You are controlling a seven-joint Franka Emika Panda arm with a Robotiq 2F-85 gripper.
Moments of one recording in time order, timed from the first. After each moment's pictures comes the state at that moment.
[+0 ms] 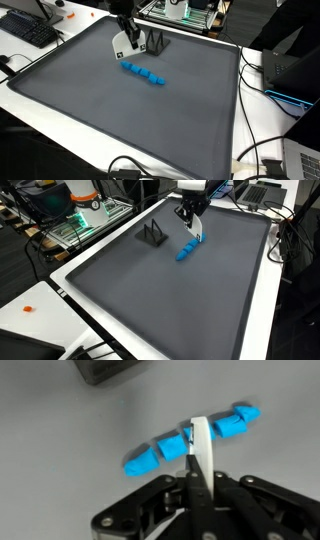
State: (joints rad) arm 0.04 0.27 0.01 -2.03 0.16 2.26 0.44
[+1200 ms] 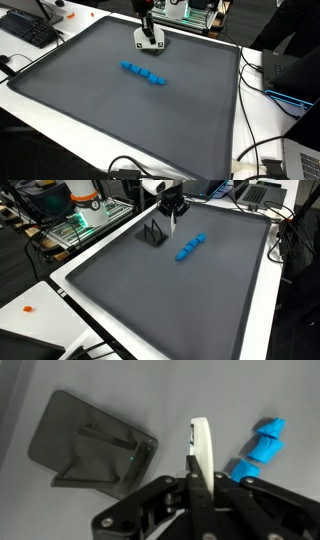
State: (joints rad) arm 0.07 0.09 0.02 -2.38 0.36 2.44 0.92
